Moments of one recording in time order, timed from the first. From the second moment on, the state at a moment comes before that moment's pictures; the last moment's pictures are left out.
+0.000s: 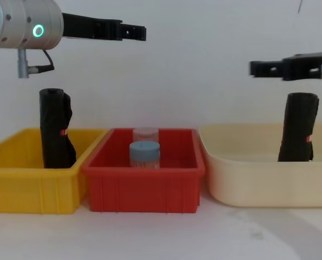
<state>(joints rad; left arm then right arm) -0.61 0.25 0.34 -1.50 -0.37 0.41 -0.25 0.29 0.21 -0.18 -1.71 0.13 0.37 0.27</state>
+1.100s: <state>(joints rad) -0.61 0.26 0.34 -1.50 -0.37 0.41 -0.25 0.41 0.08 -0.40 -1.58 0.07 0.54 0.29</state>
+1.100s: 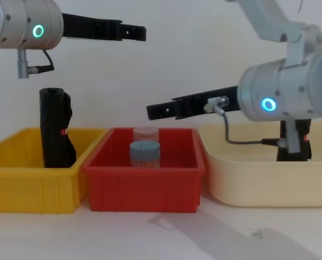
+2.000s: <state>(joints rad) -0.61 0.26 0.34 -1.50 -0.37 0.41 -0.25 0.49 0.01 -0.48 -1.42 0.03 0.58 0.29</state>
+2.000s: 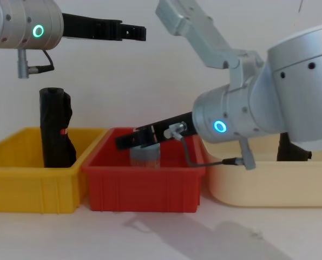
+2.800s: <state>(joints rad) -0.61 0.26 0.34 -1.50 -0.37 0.41 -0.25 0.58 -0.05 -0.48 -1.23 -0.02 0.50 0.27</state>
